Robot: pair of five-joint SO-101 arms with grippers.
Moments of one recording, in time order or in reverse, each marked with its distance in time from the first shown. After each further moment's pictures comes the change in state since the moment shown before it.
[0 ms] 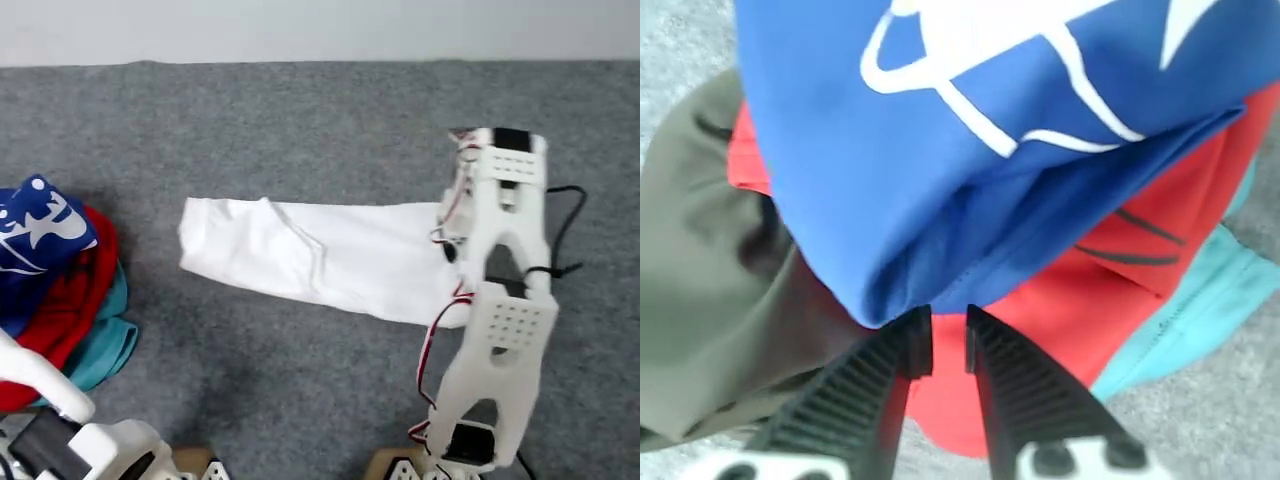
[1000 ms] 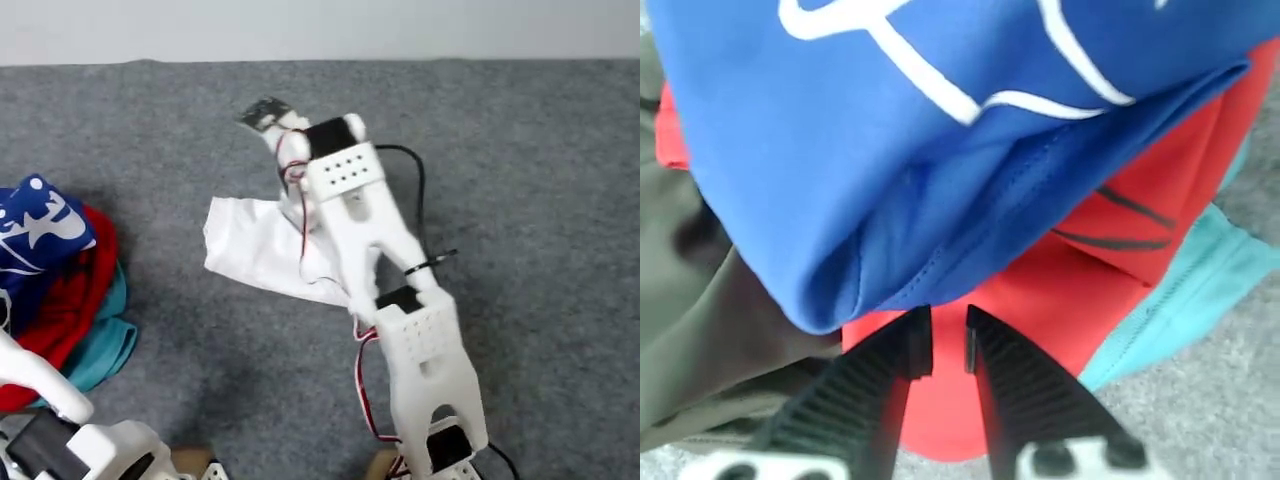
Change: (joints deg) left arm 0.0 0.0 6.1 -3.2 0.0; right arm -38.5 1.1 -20.3 0.0 2.7
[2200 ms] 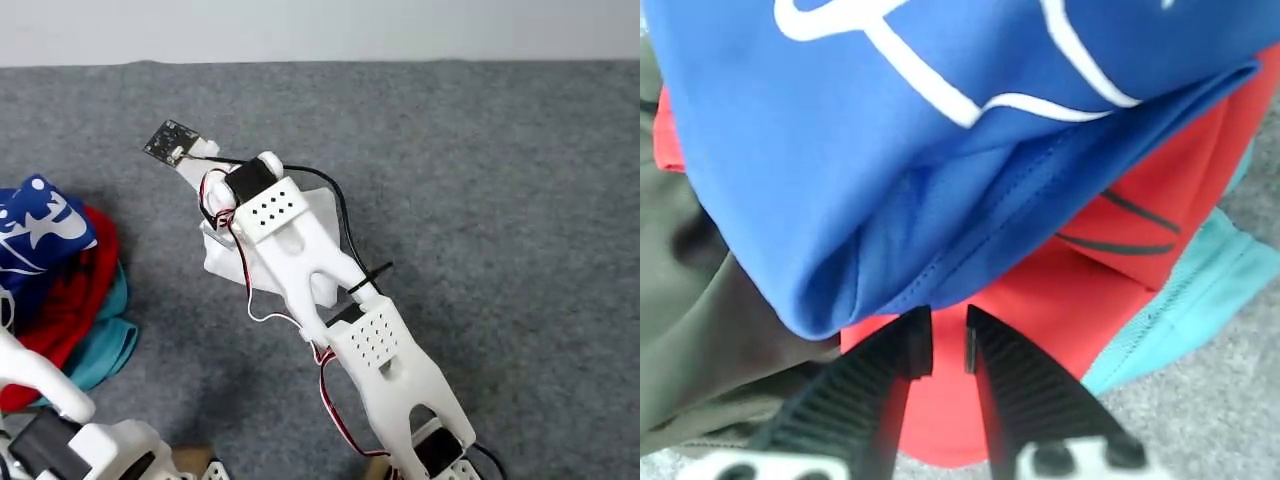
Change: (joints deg) left arm 0.0 0.0 0.5 -0.9 0.0; right arm -12.7 10.6 -9.8 -12.8 -0.9
